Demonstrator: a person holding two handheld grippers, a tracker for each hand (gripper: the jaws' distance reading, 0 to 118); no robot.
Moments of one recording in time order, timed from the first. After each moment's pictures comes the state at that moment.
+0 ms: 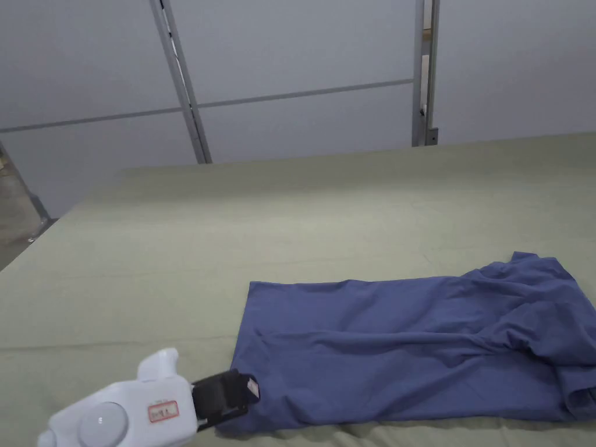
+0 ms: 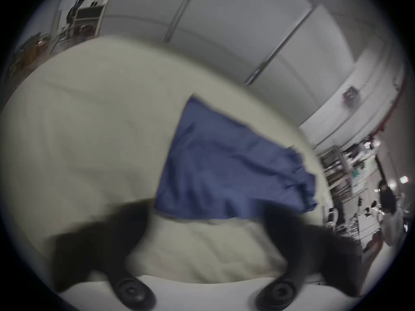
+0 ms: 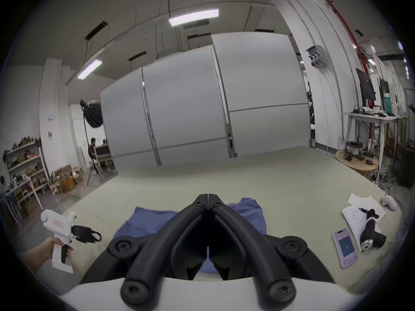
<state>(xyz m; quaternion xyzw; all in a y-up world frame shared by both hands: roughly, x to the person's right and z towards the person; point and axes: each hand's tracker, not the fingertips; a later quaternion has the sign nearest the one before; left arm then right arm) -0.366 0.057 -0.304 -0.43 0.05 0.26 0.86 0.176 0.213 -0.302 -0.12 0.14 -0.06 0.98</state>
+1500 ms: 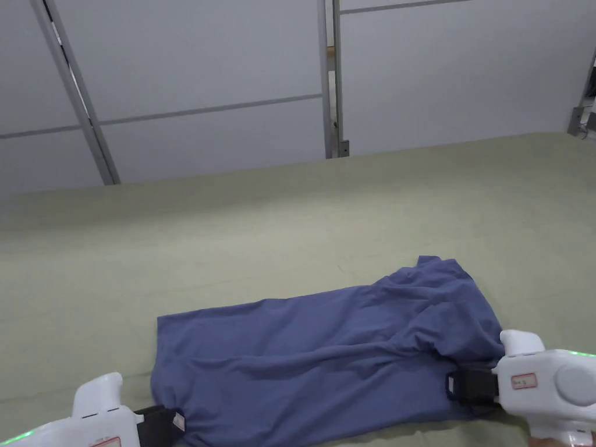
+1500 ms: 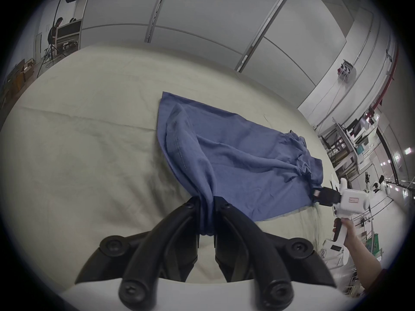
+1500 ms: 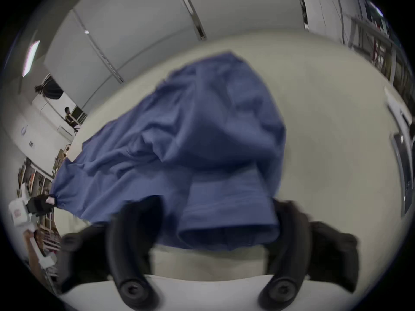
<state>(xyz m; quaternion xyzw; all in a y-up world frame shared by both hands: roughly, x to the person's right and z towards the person) -0.320 0.078 -0.329 -0.40 -0.01 0.20 0.89 0.197 -0.010 -0.464 -0.47 0.10 -0.13 0.87</state>
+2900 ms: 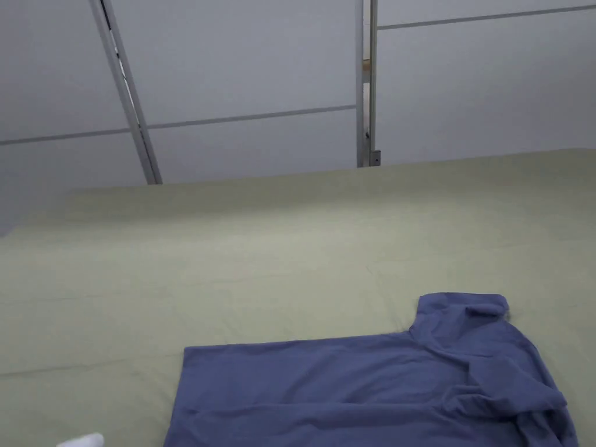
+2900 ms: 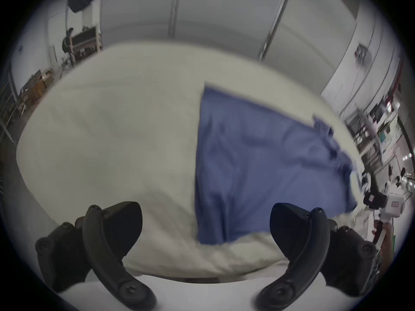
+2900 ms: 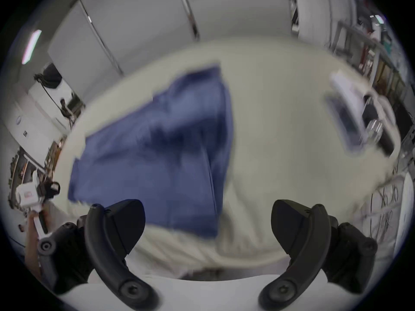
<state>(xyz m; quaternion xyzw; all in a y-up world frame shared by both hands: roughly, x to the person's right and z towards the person) -0.347 0.099 -0.205 -0.38 0.07 0.15 0.91 0.250 0.084 -0.286 -0.38 0.08 -0.09 0.92</state>
